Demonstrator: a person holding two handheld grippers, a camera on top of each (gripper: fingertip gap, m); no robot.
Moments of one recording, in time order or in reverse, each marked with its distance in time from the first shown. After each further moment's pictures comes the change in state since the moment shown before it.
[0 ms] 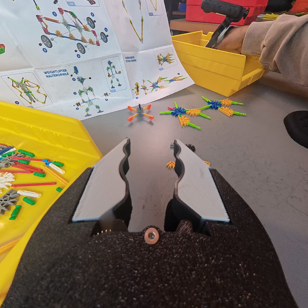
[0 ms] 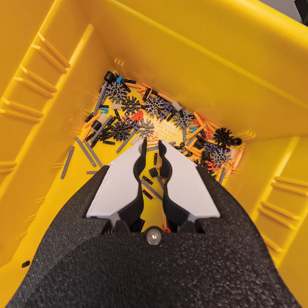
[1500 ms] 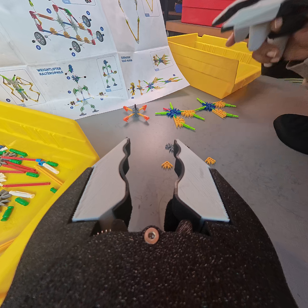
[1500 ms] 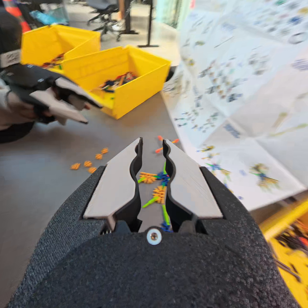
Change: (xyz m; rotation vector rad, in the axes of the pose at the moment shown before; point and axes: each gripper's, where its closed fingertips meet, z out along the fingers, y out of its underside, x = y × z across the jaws) left arm 0.005 -0.003 -0.002 -0.004 0.029 -0.026; right arm -0.321 -0.021 -0.171 0.661 -0.434 -0.478
